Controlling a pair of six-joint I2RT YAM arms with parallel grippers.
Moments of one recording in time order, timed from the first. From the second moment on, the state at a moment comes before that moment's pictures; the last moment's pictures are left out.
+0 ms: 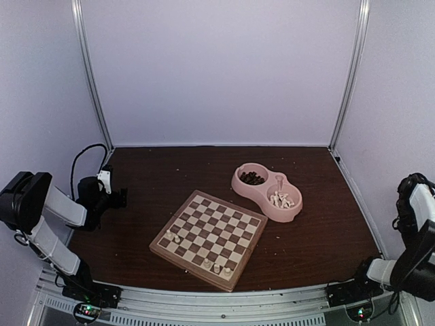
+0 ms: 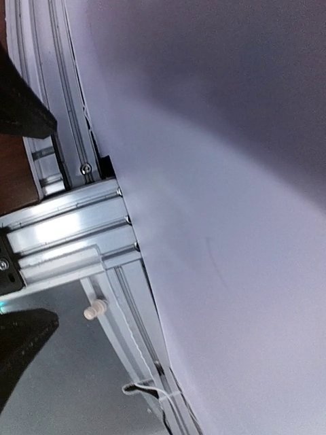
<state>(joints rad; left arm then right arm) -0.03 1.57 0.35 0.84 -0.05 0.10 -0.65 0.96 0.76 -1.24 0.72 1.11</state>
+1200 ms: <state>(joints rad) -0.03 1.57 0.35 0.84 -0.05 0.10 -0.65 0.79 0.76 -1.42 0.73 1.27</state>
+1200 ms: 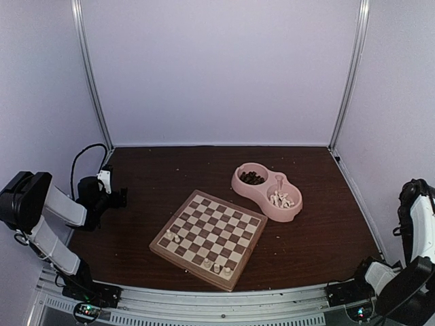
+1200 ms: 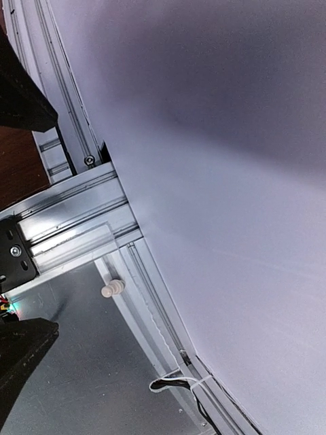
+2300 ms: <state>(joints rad) -0.03 1.57 0.35 0.84 -0.05 0.10 -0.73 0.69 0.64 -1.40 0.77 1.55</state>
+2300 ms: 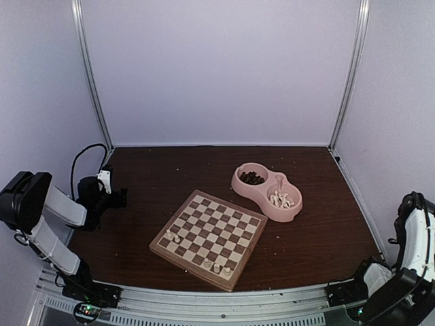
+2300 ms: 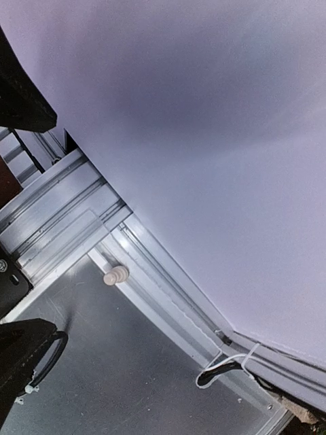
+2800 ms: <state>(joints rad) -0.03 1.57 0.35 0.84 -0.05 0.10 -0.95 0.70 0.55 -1.31 0.76 1.56</state>
